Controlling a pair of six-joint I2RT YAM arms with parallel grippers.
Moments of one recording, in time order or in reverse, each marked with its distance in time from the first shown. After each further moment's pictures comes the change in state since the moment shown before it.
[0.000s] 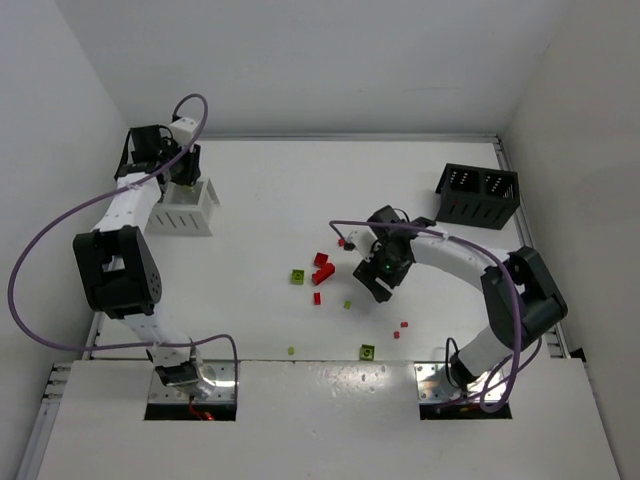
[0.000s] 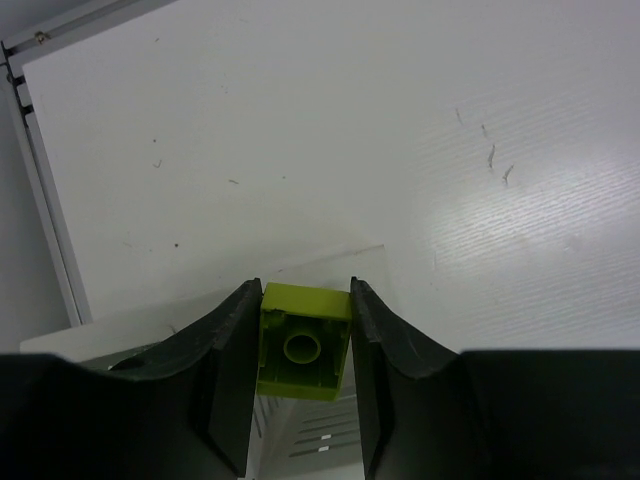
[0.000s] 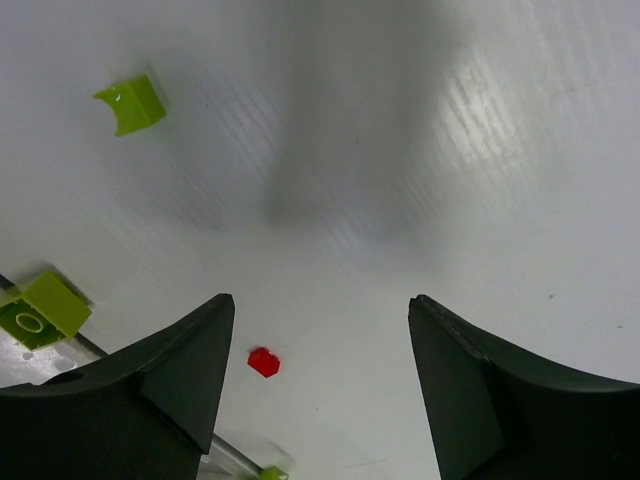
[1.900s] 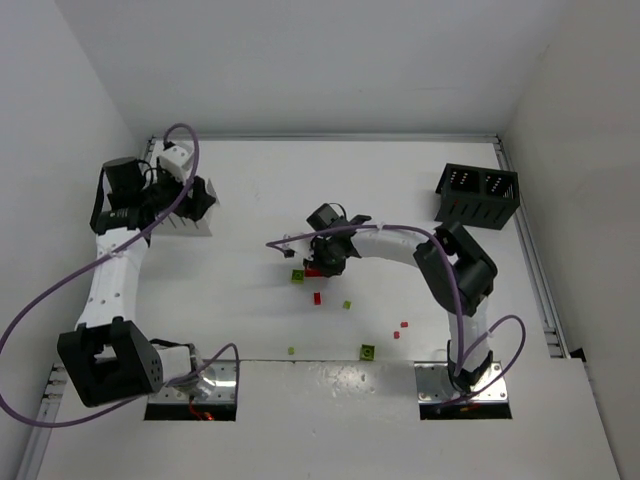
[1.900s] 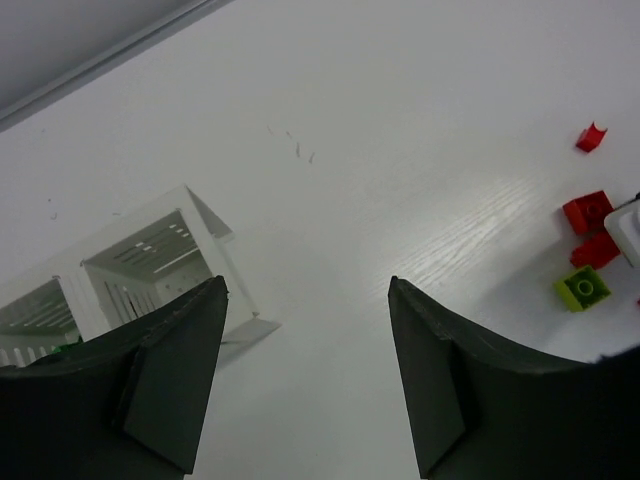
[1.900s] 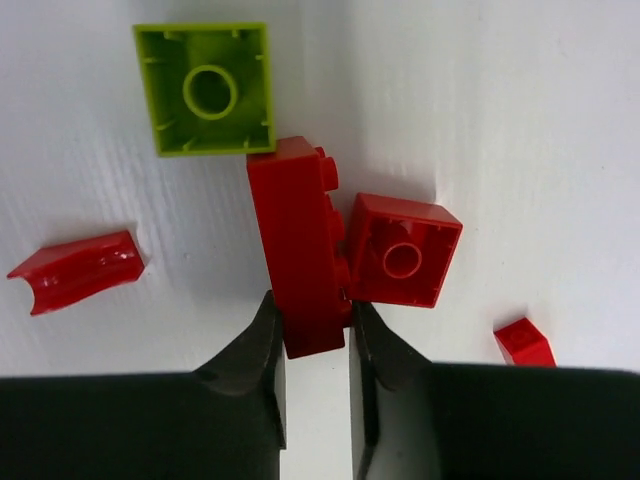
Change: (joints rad) left arm 0.058 -0.506 -0.333 -0.059 0.385 0.032; right arm 0.227 0.388 0.325 0.268 0.008 -0.296
